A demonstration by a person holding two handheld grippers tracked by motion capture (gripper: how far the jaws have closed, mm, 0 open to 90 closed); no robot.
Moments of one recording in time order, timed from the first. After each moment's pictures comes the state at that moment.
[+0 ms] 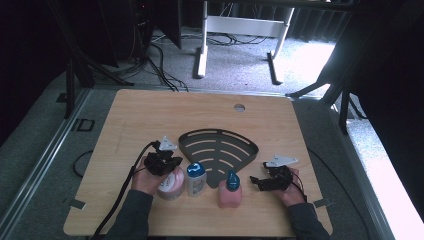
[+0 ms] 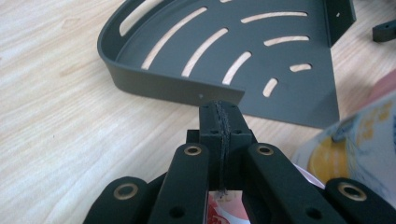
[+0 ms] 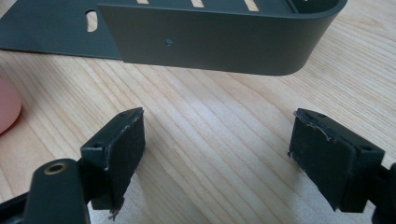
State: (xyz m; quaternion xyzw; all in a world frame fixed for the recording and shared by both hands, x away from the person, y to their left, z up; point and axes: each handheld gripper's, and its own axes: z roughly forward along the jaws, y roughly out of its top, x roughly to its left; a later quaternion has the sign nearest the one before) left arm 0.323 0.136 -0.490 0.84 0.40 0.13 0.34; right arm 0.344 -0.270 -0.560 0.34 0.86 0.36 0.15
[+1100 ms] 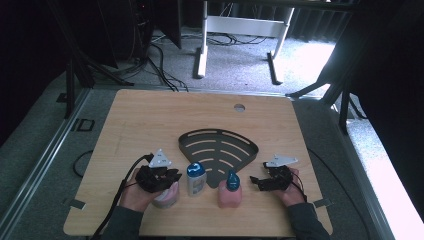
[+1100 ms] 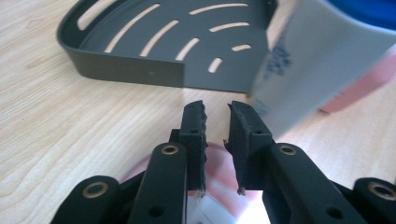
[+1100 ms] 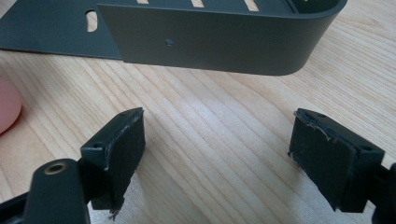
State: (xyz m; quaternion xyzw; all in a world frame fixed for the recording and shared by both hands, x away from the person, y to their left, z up) left arm 0.271 0.141 -0.475 0.86 0.35 0.11 0.37; right arm 0.344 -0.270 -0.560 0.34 0.86 0.37 0.15
